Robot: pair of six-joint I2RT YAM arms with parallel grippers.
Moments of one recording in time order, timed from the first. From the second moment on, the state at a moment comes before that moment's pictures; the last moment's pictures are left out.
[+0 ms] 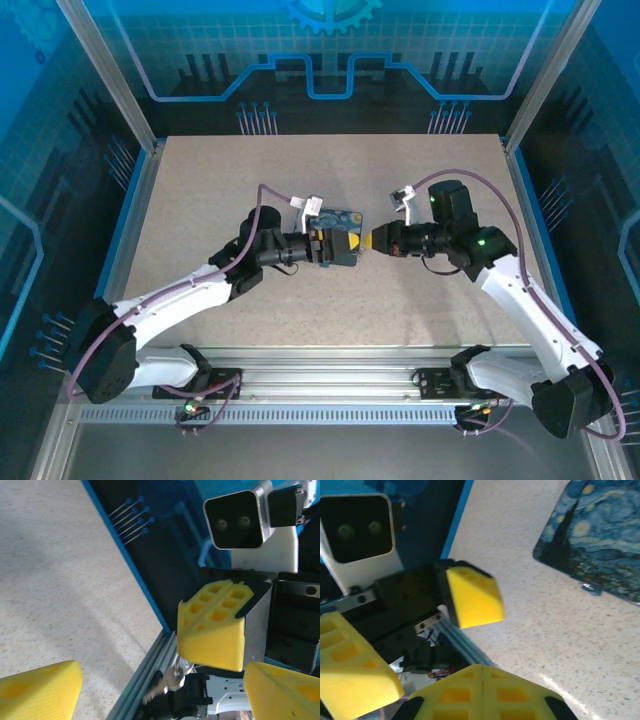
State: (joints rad) left arm -0.68 1.29 0.80 0.34 0.58 -0.90; right arm 0.40 1.09 1.05 -0.63 -0.72 0.56
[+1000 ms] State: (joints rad) left arm -0.71 1.32 0.76 0.55 0.71 -0.95; right arm 0.40 1.08 1.05 -0.52 -0.79 0.70
